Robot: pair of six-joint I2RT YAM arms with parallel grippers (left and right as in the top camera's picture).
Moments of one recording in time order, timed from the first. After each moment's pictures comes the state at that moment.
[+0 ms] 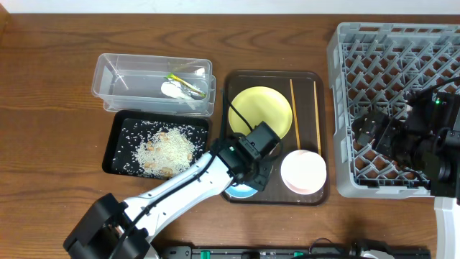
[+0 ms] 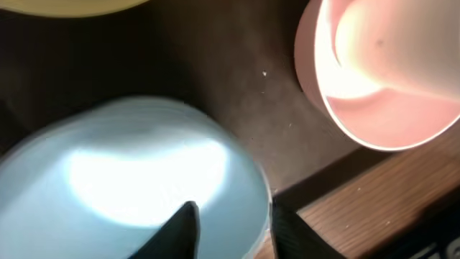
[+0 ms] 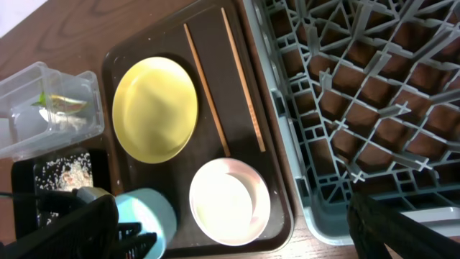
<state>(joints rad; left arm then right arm) -0.87 1.58 1.07 -0.77 0.12 -0.44 -0.16 1.08 1.29 -1.21 -0.28 0.33</state>
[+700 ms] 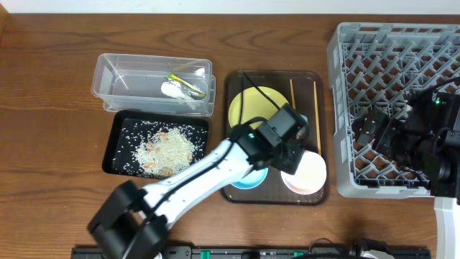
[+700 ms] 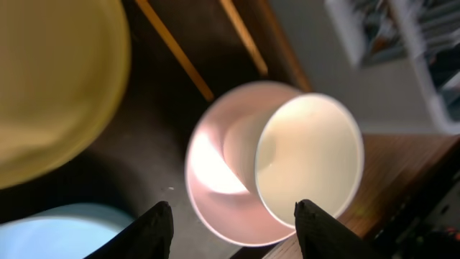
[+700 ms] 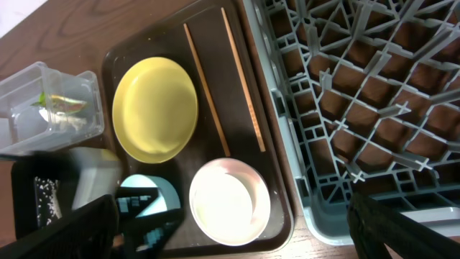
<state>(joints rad) -0.91 1.74 1.27 -0.61 0.21 -0.43 -0.16 1.08 1.29 -1.21 -0.28 0.33</state>
